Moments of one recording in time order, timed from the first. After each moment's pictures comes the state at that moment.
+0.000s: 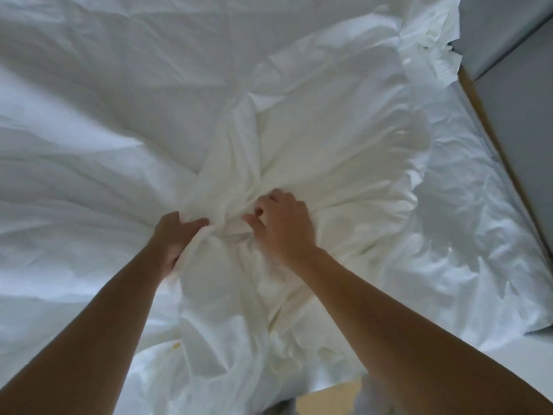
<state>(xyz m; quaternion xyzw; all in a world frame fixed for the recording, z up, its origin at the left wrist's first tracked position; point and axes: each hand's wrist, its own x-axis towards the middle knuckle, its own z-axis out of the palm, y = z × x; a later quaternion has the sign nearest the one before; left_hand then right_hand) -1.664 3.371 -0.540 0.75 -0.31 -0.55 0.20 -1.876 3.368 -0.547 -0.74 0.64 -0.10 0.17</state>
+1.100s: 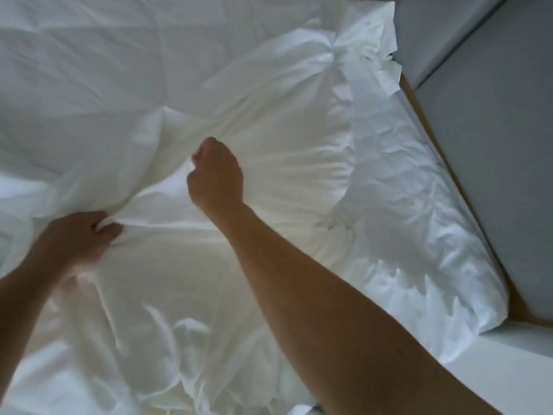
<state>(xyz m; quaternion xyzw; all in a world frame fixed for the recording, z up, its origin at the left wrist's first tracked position) -1.636 3.272 -0.561 0.74 -0.62 -0.26 -0.03 -1.884 3.237 -0.511 -0.58 0.73 -0.20 0.29</state>
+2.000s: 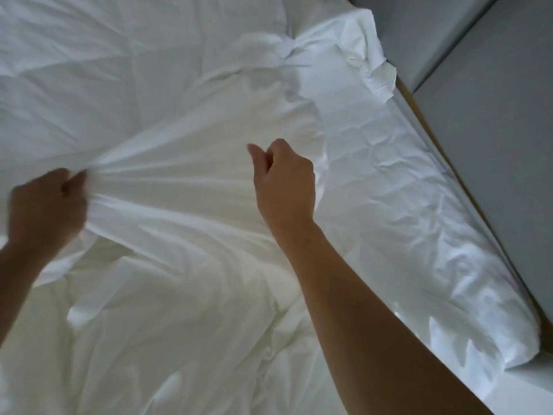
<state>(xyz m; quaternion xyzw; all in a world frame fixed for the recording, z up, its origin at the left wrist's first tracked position) -1.695 3.159 -0.540 0.77 -0.63 -0.12 0.08 -2.033 3.207 -0.507 -0.53 0.76 -0.35 0.13</state>
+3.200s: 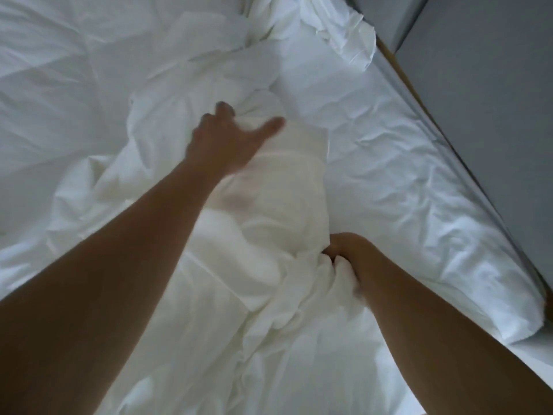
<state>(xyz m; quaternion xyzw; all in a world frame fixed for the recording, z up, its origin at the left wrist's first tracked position) -2.011 3.125 -0.520 0.69 -0.67 -0.28 0.05 -2.191 3.294 -0.591 -0.35 0.66 0.13 0.66</state>
